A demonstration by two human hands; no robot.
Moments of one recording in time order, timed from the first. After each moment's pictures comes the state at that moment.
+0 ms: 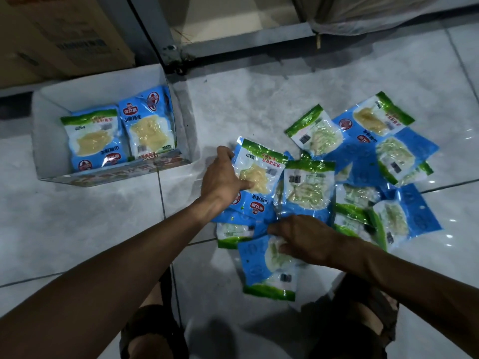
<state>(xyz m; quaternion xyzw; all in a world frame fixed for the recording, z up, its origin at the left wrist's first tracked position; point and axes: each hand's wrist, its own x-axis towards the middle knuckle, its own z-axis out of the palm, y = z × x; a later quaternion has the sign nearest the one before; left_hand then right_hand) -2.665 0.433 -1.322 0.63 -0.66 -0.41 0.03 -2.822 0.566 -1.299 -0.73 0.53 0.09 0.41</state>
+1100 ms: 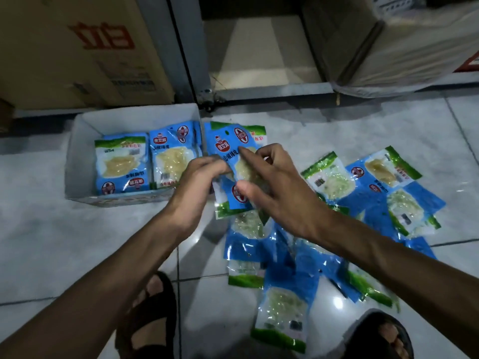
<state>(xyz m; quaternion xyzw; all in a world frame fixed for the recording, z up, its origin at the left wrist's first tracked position) -2.602 0.398 -1.214 0.51 -0.45 -0.67 0.31 -2.763 0.439 -1.207 -0.69 0.62 -0.18 0.33</state>
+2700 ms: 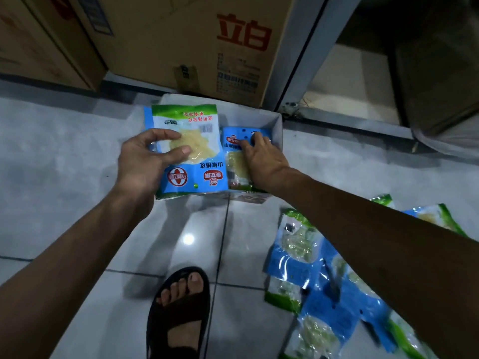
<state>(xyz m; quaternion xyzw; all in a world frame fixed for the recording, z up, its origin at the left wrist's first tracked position) -2.423 0.354 -1.230 0.69 -0.28 -0.50 0.44 -2.624 0.297 -1.291 -0.79 0.59 0.11 0.09</state>
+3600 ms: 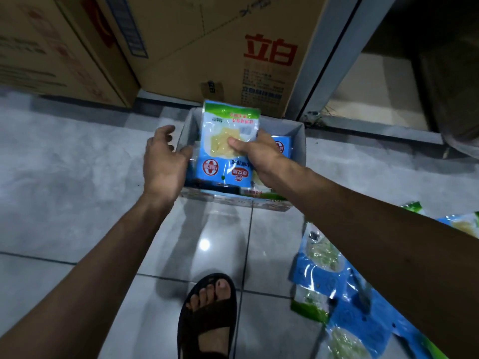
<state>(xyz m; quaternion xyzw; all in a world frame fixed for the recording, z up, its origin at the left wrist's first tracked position) -2.395 0.332 -1.243 0.77 -0.41 -0.34 0.36 -2.557 0.285 -1.264 -0.27 0.58 -0.37 0.67</state>
